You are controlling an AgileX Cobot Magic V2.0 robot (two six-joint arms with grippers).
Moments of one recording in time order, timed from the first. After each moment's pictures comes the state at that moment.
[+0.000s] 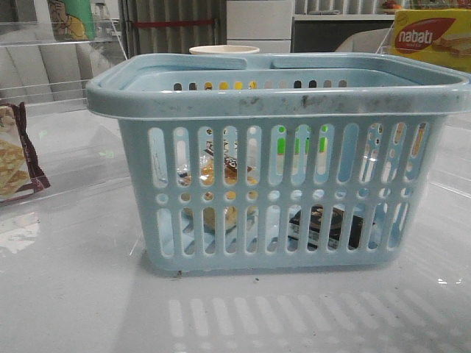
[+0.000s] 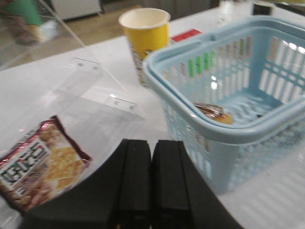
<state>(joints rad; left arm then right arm) -0.36 0.45 -0.60 -0.08 0.50 0.19 0.44 0.51 -0.72 -0.06 0.88 0.01</state>
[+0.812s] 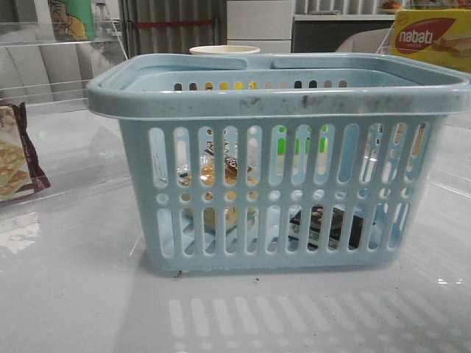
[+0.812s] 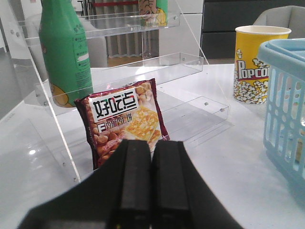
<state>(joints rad) -0.07 -0.01 -0.01 0.00 0.15 0.04 0.44 0.51 -0.72 -0.06 0.88 0.01</state>
